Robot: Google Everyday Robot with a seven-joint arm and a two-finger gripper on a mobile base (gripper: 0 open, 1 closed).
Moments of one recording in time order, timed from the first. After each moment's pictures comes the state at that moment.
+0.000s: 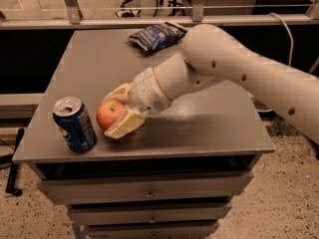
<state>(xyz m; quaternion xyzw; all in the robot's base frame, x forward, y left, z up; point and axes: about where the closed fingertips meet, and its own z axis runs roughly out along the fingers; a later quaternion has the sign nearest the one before) 0.485 0.100 0.856 -0.69 0.54 0.33 0.35</state>
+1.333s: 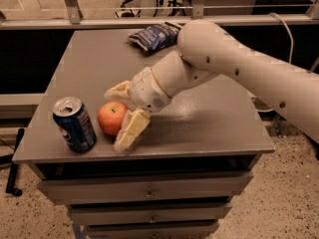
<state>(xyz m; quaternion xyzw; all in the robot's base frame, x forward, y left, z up) 0.488 0.096 0.848 -0.71 0.54 0.32 0.32</state>
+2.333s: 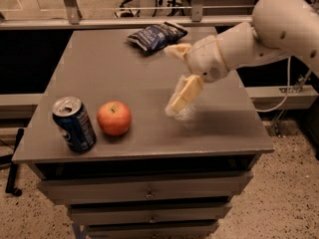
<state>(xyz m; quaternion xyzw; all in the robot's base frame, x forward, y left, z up) 0.553 -0.025 0.904 -0.64 0.60 0.27 0.40</state>
